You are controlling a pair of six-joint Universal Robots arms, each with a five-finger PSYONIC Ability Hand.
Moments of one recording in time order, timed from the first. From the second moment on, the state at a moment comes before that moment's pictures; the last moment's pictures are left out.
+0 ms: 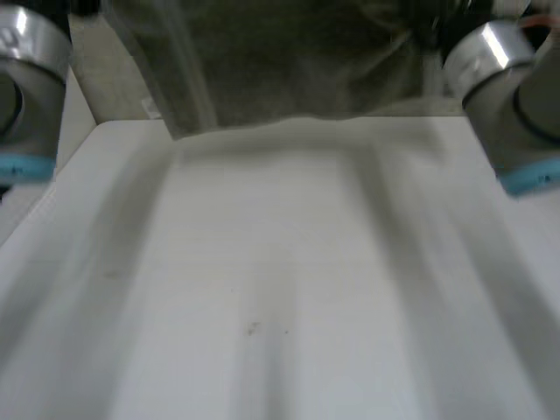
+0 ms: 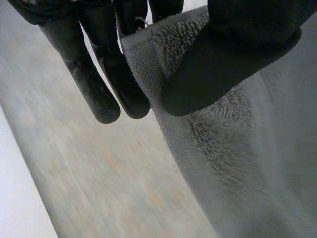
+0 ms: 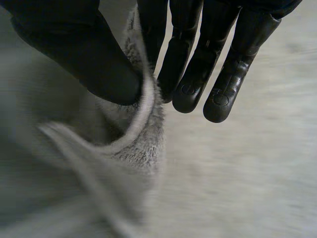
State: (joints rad) left arm 4.45 -1.91 -1.16 3.62 -1.49 3.39; right arm 1.96 -1.14 1.01 -0.25 1.35 2.17; left_hand 1.17 1.22 1.22 1.22 1.04; right_hand 0.97 1.17 1.18 1.19 0.98
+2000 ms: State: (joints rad) left arm 4.66 -1.77 -1.88 3.70 -1.30 3.48; right arm 1.73 -0.90 1.49 -0.16 1.28 2.60; left_hand 1.17 1.22 1.22 1.22 1.04; right_hand 0.62 0.71 0.72 0.72 0.49
